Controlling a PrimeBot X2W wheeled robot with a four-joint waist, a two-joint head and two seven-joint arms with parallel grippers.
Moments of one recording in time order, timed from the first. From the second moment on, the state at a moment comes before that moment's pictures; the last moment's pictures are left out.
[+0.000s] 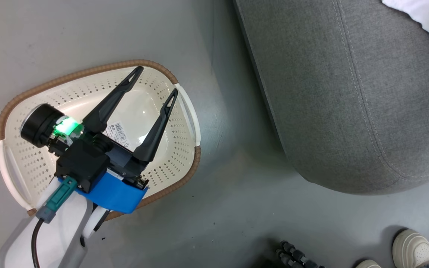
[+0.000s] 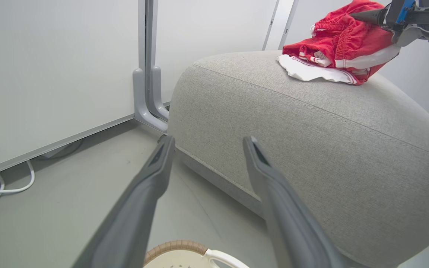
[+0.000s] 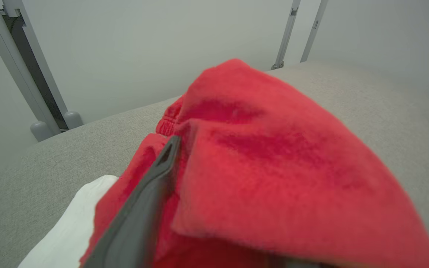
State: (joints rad) left arm -0.49 0.46 -0.54 -0.04 -0.29 -0.12 -0.23; right arm -1.09 -0.46 -0.24 0.94 0.45 0.13 -0.23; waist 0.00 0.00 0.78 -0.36
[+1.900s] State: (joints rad) left arm -0.06 0.11 -0.16 0.22 -0.37 -0.13 -0.26; right arm -0.27 -0.24 -0.07 0.36 0.25 0.13 -0.07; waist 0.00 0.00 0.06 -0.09
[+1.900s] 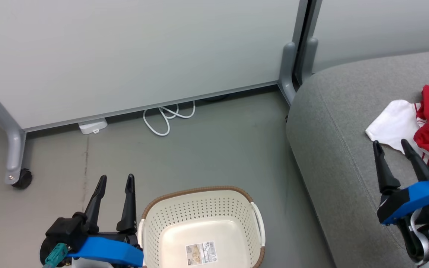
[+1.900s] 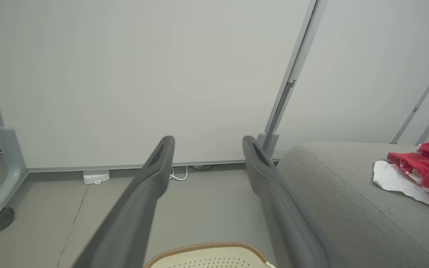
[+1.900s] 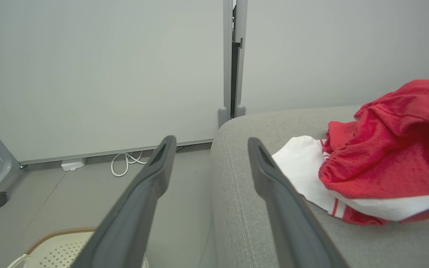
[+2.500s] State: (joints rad) left arm -0.02 0.11 -0.10 0.33 -0.36 -0.13 -0.26; right arm -0.02 -0.08 -0.05 0.12 0.17 0.13 -0.06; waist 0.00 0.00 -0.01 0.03
